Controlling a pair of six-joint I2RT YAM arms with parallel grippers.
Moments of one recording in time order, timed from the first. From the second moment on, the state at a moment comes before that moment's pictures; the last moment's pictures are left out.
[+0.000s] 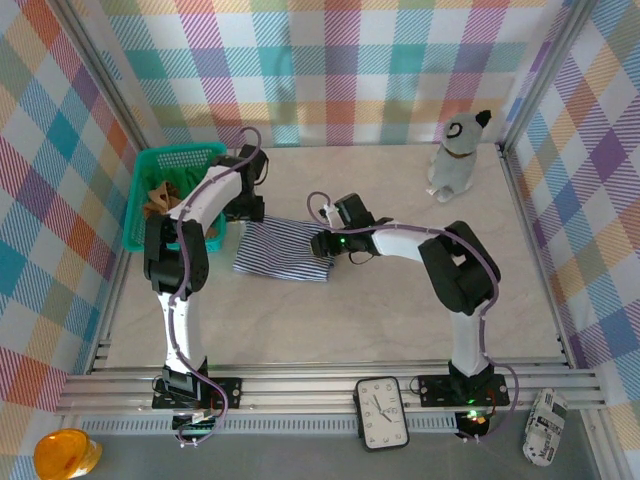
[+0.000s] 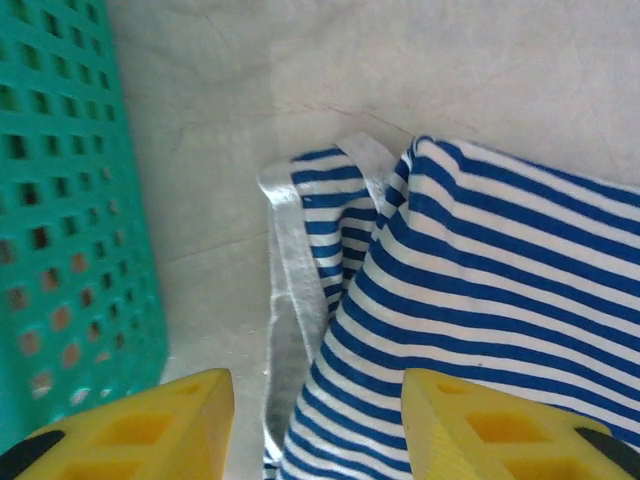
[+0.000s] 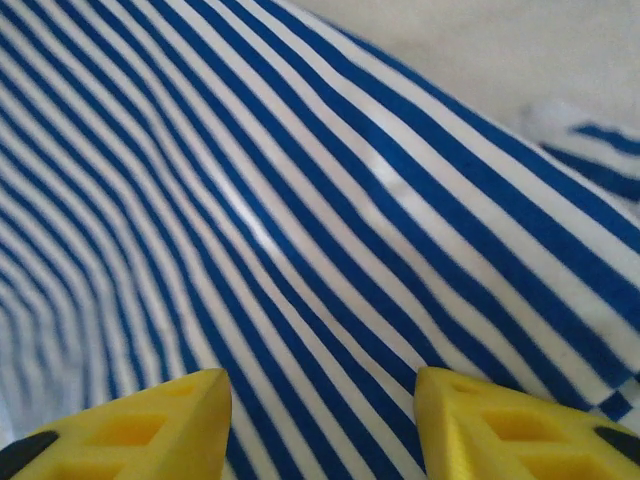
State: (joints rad) left arm -0.26 2.08 1.78 -1.12 -0.19 -0.28; right arm 0.62 2.00 1.23 -0.13 -0.29 0.25
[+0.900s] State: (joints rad) left arm -0.32 2.05 1.52 -0.72 0.17 -0.53; right arm 0.36 1.69 1.07 -0.32 -0.22 0.16
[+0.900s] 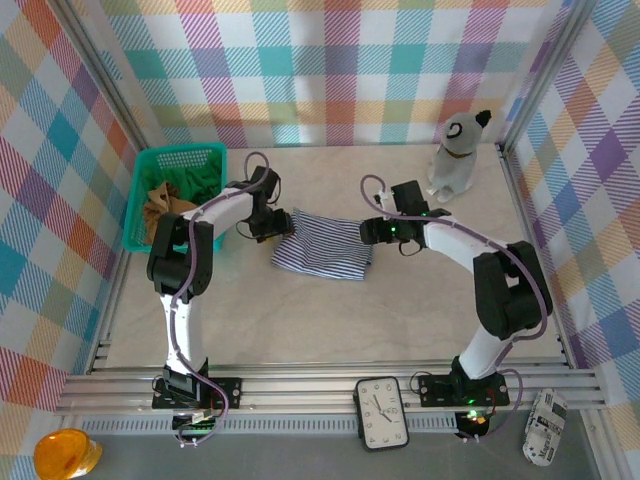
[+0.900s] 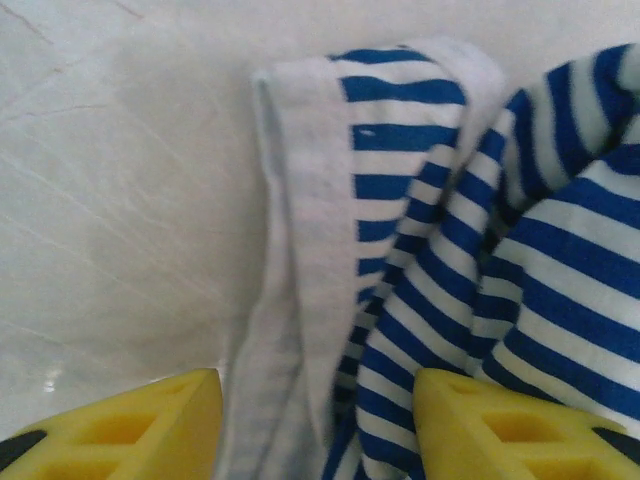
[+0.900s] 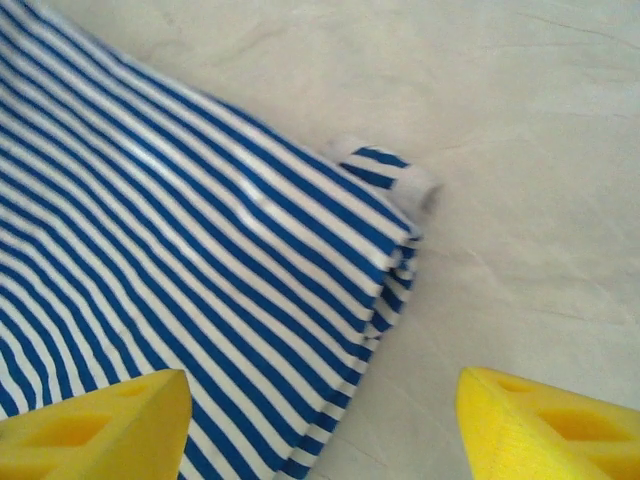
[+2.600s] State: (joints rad) left arm -0.44 2.58 2.29 -0.76 0.27 -0.53; right arm 0.16 2.21 1.66 -0.53 -0.31 0.19
